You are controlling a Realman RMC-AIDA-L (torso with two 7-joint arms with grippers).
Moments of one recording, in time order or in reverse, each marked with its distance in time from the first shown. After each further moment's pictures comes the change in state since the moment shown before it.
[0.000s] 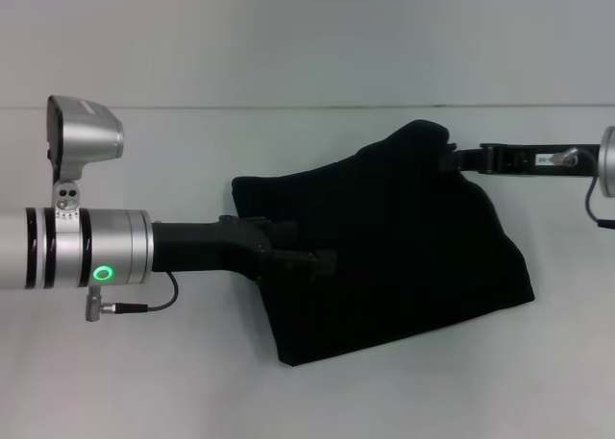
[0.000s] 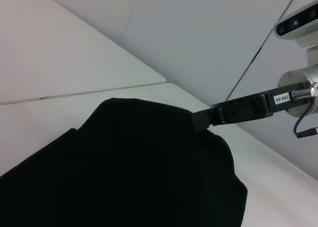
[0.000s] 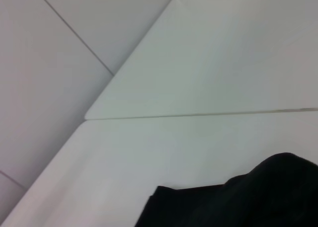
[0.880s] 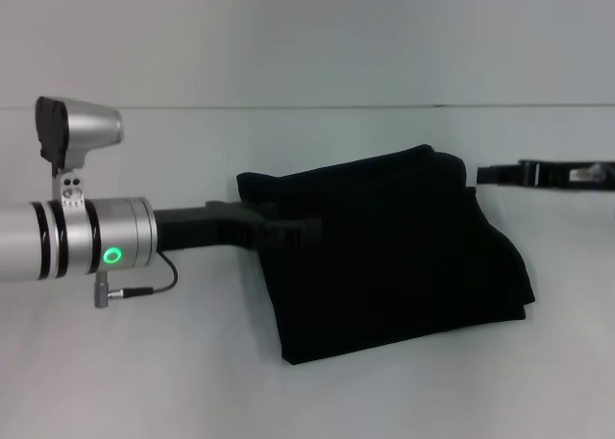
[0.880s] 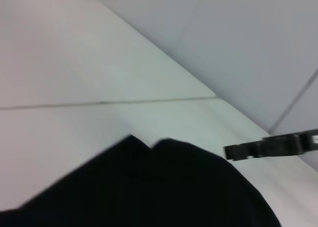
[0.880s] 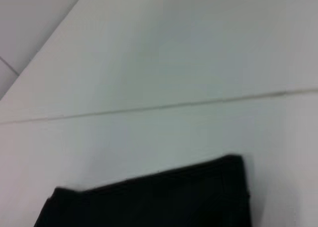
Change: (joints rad) left arm -0.008 -0.004 0.000 -0.036 -0.043 -0.170 -0.072; right arm -0.017 -0.021 0.008 0.043 -0.099 0.180 0.039
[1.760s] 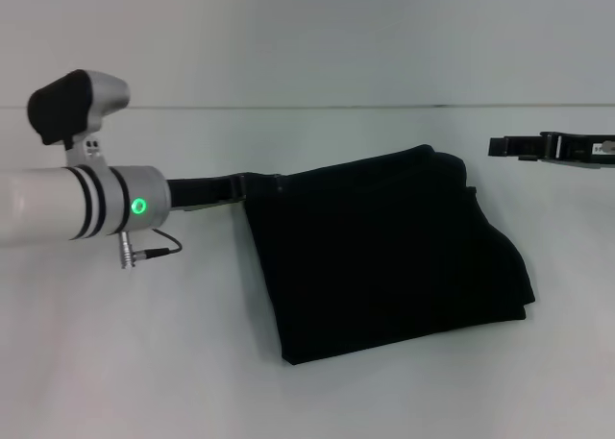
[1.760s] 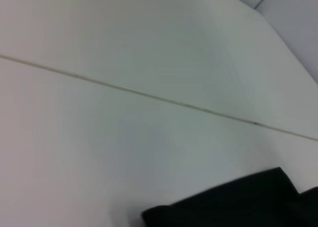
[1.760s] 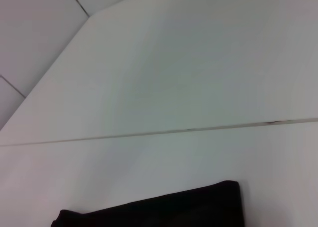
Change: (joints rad) left arm -0.124 0.023 0.051 -0.132 0.067 -0.415 -0.401; right arm -0.001 -0.022 0.051 -0.044 0.000 -0.049 0.011
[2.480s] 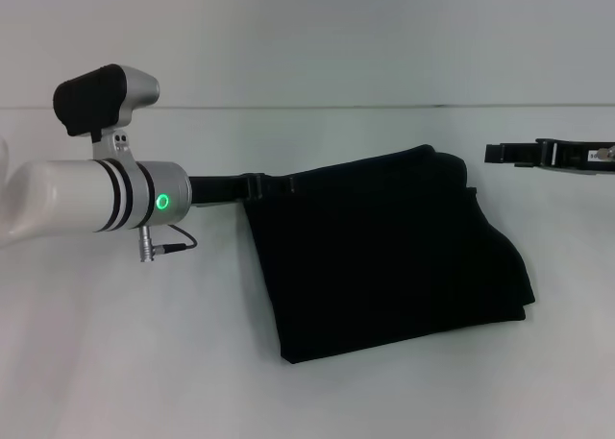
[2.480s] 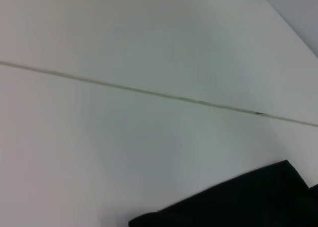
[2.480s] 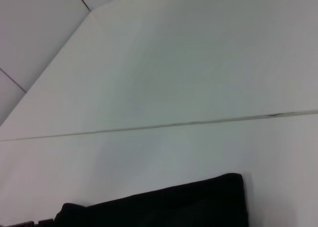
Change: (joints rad) left arm -0.056 -0.003 0.052 -0.058 0.001 -0.099 0.000; right arm -0.003 0.009 -0.001 0.005 -0.004 0.003 -0.009
